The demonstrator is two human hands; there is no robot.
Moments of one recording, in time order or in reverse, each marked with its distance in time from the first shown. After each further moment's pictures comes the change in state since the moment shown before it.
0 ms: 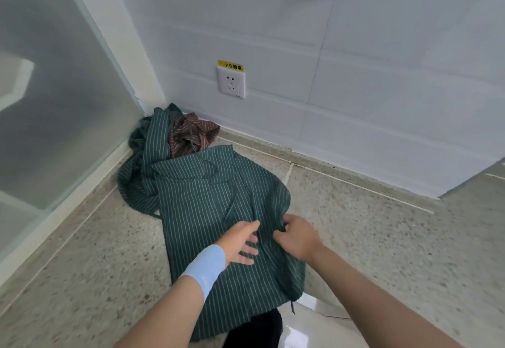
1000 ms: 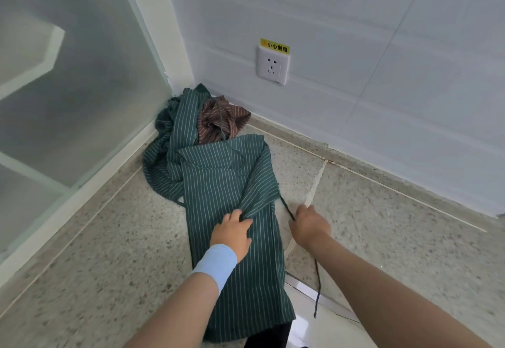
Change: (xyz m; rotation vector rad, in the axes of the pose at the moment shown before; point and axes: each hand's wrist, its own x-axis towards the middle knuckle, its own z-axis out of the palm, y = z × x) left_hand 0.037 -0.050 -0.071 1.176 0.388 0.207; right_hand 0.076 -0.019 0.056 -0.526 -0.013 0.072
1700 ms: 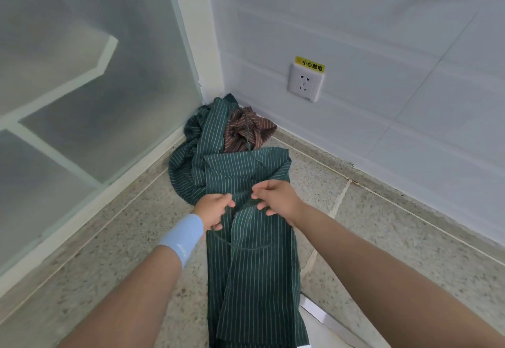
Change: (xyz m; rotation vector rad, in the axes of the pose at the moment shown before) left_hand 0.002 -0.073 -0.102 -1.095 0.031 -0.435; right_hand 0.007 -0.126 -0.077 0.977 -0.270 -0.281
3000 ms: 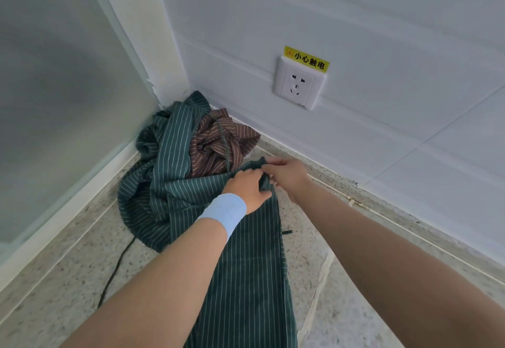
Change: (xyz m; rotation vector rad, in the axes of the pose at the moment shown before) left_hand 0.170 0.105 0.091 0.869 -0.041 0.487; right_hand 0.161 -0.014 -0.086 0.170 0.332 0.173
